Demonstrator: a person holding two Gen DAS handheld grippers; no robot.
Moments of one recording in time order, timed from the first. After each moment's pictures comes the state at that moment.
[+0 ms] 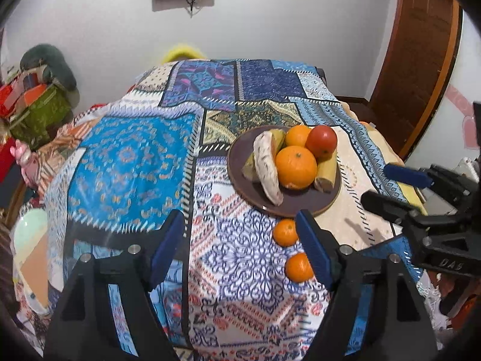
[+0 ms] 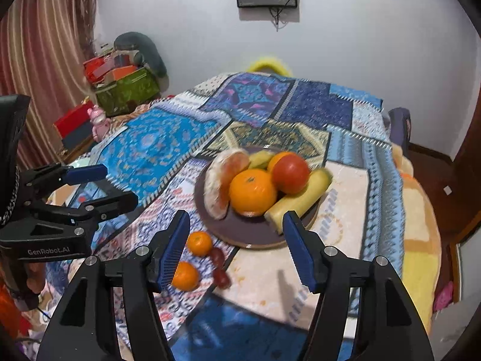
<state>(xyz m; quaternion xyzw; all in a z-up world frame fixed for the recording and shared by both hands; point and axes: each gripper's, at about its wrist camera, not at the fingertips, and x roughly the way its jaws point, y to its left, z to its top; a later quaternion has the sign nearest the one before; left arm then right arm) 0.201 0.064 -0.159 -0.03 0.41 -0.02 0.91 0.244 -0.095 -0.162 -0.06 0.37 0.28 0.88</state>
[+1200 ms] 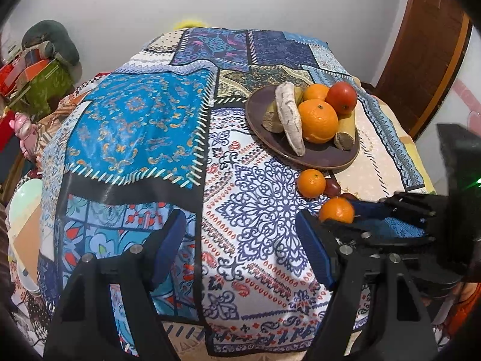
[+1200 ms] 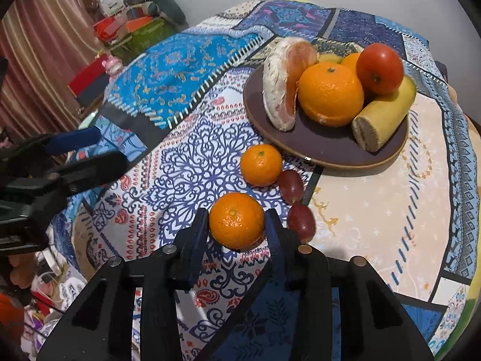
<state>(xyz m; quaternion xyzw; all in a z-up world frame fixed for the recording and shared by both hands) 0.185 0.082 -0.204 -0.03 0.45 -0.01 0.89 0.228 -0.048 -0.242 -0.06 0.48 0.32 0.81</state>
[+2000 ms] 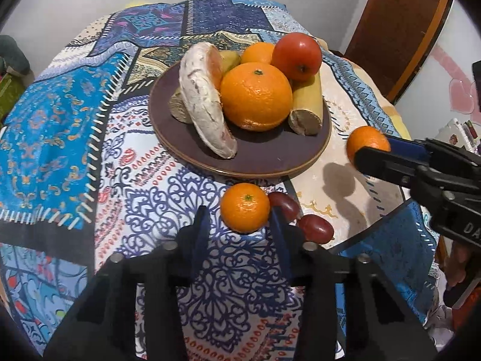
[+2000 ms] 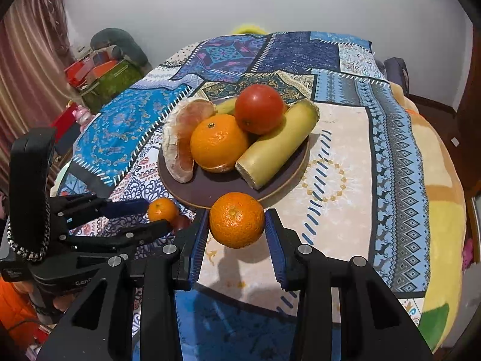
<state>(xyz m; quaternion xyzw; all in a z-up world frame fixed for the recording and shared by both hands) 0.255 0.012 -0.255 -0.01 0.50 -0.11 0.86 0.269 -0.125 -0.218 0.00 0.44 0.25 0.86</state>
